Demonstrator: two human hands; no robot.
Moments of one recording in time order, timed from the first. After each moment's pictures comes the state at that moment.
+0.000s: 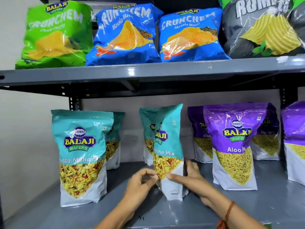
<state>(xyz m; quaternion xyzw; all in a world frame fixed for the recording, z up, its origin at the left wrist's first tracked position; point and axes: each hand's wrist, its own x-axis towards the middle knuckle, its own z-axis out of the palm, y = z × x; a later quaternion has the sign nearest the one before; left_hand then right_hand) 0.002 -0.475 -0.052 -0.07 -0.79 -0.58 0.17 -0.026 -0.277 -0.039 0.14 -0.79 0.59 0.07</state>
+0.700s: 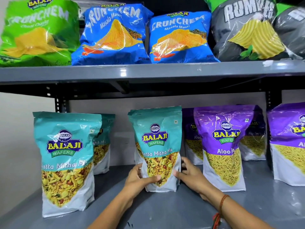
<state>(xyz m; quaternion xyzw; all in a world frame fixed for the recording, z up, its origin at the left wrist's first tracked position) -0.050 -0.462 -0.050 -0.05 -0.74 -0.66 0.10 -0.077 -0.240 -0.052 0.17 -0.82 0.54 0.10</state>
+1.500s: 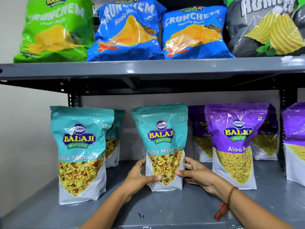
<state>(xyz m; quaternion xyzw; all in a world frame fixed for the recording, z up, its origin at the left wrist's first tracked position) -0.038 -0.495 -0.047 -0.09 -0.77 -0.62 0.06 -0.074 -0.251 -0.038 0.18 -0.71 0.67 -0.09</state>
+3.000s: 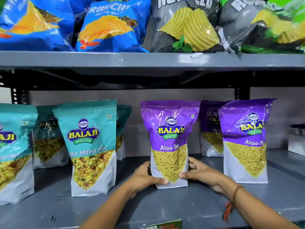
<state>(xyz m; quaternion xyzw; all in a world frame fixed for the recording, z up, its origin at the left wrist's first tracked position) -0.071 -0.271 -0.055 -0.12 -0.81 -0.58 0.00 -0.076 -0.023 -0.042 0.20 -0.76 0.62 -0.07</state>
